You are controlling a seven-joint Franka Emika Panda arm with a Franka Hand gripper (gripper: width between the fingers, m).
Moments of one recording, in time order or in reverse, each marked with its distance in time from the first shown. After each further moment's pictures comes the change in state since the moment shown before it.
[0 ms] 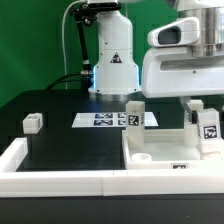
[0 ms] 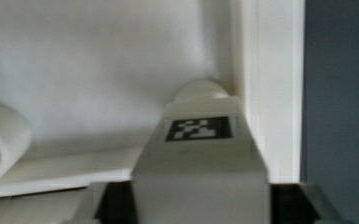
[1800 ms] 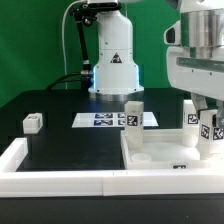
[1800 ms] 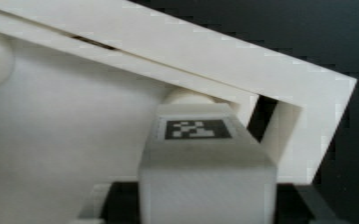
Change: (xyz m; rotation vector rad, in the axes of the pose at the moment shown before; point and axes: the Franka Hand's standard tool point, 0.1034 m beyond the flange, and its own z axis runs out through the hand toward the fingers) arm 0.000 -0.006 0.003 0.011 -0.018 1.173
